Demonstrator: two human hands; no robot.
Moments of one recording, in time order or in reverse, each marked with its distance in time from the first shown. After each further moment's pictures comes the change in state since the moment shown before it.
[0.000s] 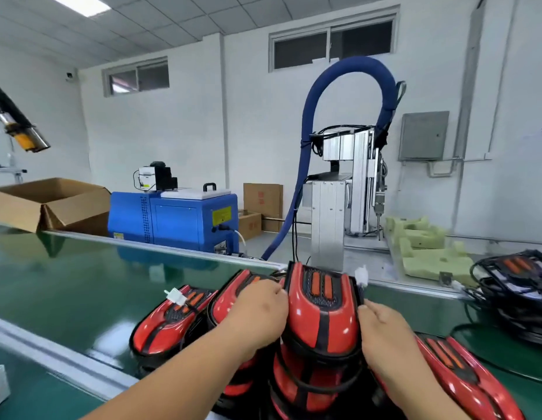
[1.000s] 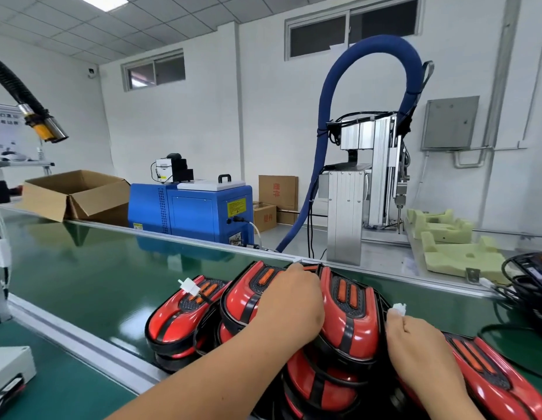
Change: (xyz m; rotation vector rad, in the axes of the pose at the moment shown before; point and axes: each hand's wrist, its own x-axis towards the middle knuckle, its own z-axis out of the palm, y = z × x) left_hand 0.014 0.017 0.023 0.565 0.035 0.182; right_hand 0.019 0.044 -0.006 -0.450 0.075 -0.008
